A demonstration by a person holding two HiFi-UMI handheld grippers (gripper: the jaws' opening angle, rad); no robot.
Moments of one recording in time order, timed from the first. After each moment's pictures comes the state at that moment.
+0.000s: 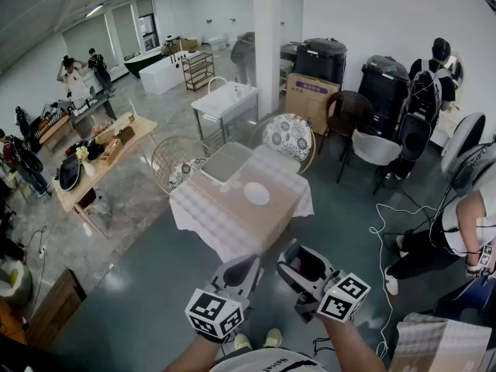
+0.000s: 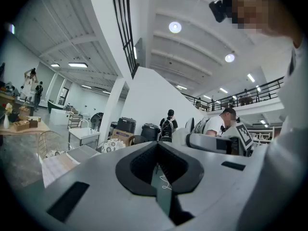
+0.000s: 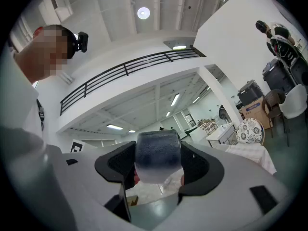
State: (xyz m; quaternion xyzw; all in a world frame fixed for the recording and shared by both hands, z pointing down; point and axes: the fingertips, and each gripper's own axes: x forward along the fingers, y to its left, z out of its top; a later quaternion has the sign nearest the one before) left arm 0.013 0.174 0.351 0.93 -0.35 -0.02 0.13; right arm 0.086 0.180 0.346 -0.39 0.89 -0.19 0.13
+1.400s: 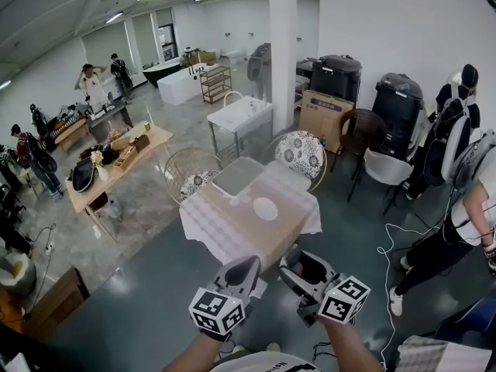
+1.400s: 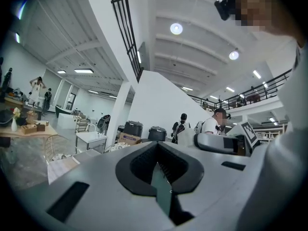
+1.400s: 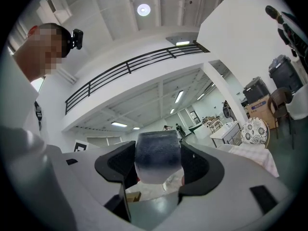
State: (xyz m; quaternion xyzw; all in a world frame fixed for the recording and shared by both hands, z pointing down) left arm 0.018 0.143 0.351 0.91 -0.39 -0.03 0.12; right arm 0.097 0.155 0.343 -0.37 0.90 -0.19 0.12
